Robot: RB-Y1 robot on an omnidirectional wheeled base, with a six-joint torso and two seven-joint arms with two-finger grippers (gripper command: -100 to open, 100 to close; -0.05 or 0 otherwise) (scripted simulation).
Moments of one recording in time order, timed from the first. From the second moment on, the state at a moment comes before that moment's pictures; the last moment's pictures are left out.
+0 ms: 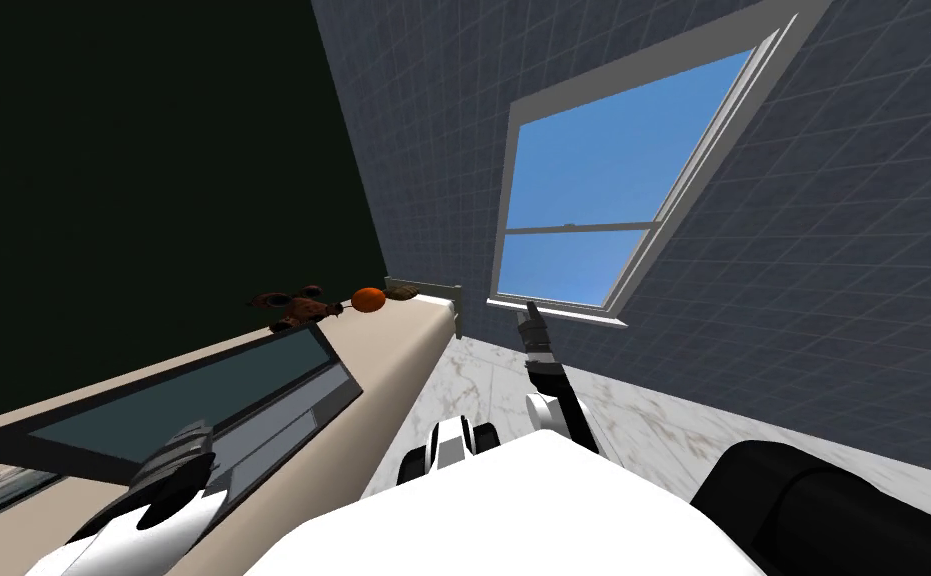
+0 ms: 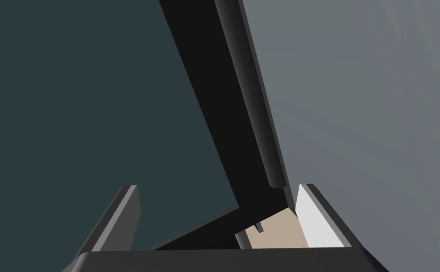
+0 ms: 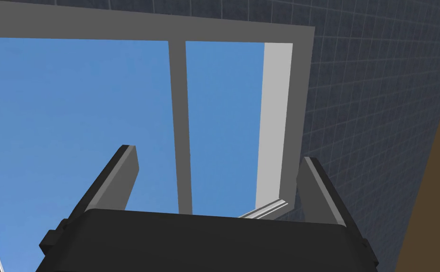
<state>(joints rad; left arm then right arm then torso) 0.18 0.39 0.52 -1.40 -0.52 0.36 0.68 0.53 0.05 -0.04 -2.33 0.09 -0.35 0.04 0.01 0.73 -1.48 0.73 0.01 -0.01</state>
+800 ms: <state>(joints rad) 0.37 0.39 0.58 -1.54 -0.58 0.47 0.81 0.53 0.05 -0.04 -2.33 0.09 -0.35 0.04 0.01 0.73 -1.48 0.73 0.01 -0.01</state>
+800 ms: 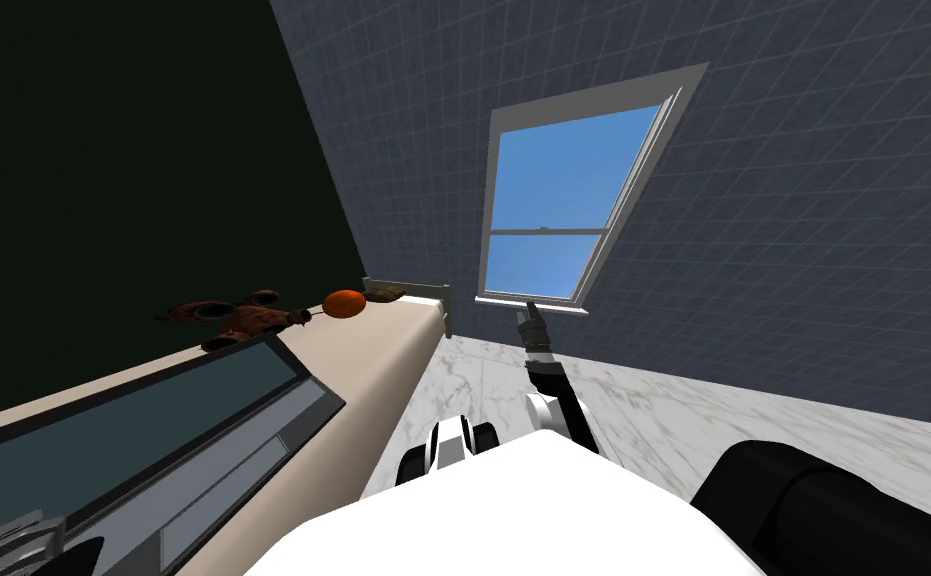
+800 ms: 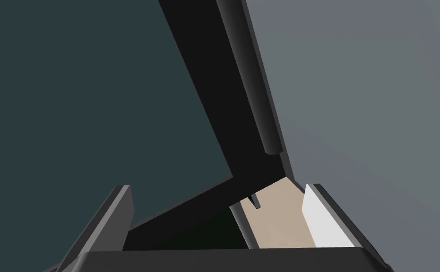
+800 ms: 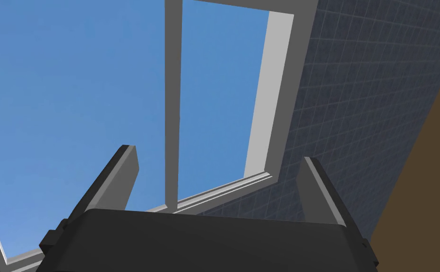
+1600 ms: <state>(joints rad) 0.53 0.36 0.65 -1.62 -0.67 0.53 0.95 0.53 0.05 -0.04 -2.33 0.09 -0.35 0.04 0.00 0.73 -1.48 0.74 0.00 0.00</state>
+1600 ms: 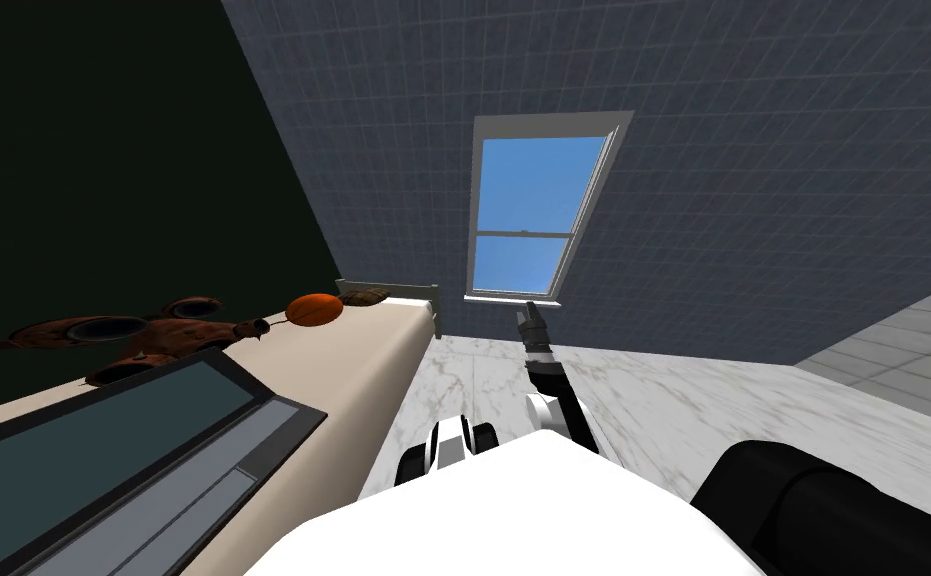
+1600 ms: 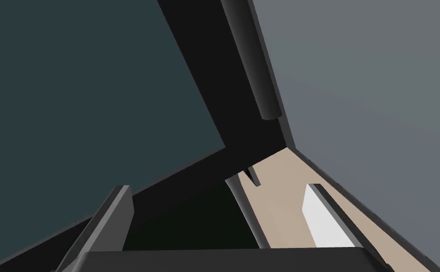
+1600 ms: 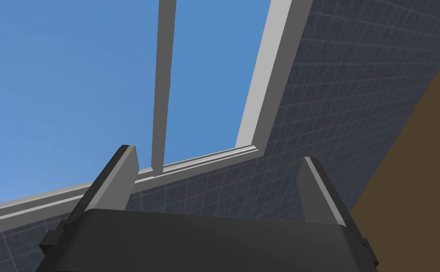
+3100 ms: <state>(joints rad) 1.00 0.33 0.76 -2.00 -0.82 0.76 1.25 0.53 0.05 -0.04 -2.33 0.09 -0.35 0.04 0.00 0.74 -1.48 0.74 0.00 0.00</state>
